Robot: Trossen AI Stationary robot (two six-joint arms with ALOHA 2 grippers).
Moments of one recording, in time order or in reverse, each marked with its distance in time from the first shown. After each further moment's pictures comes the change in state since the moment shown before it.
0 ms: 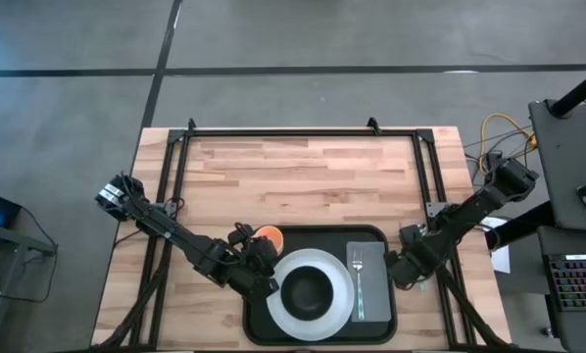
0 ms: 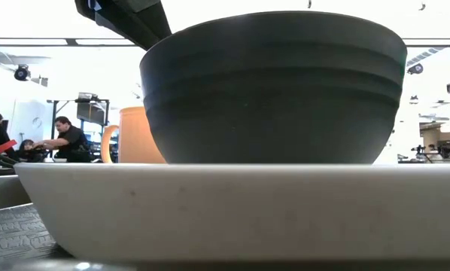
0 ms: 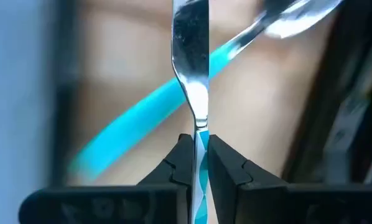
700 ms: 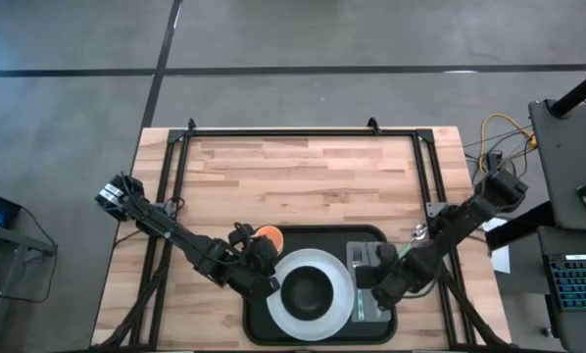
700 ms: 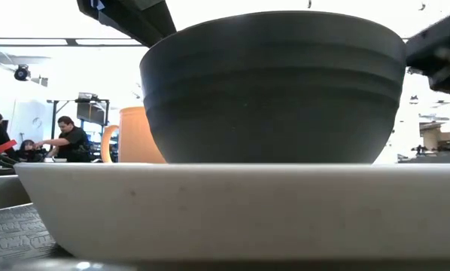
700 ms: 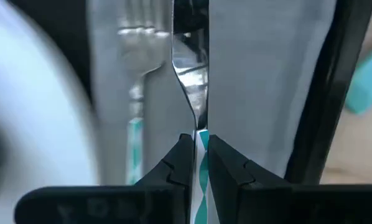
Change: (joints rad) left arm 0.000 0.000 0.000 0.015 -0.027 0.000; right arm 0.000 0.160 0.142 0.418 0.212 0.146
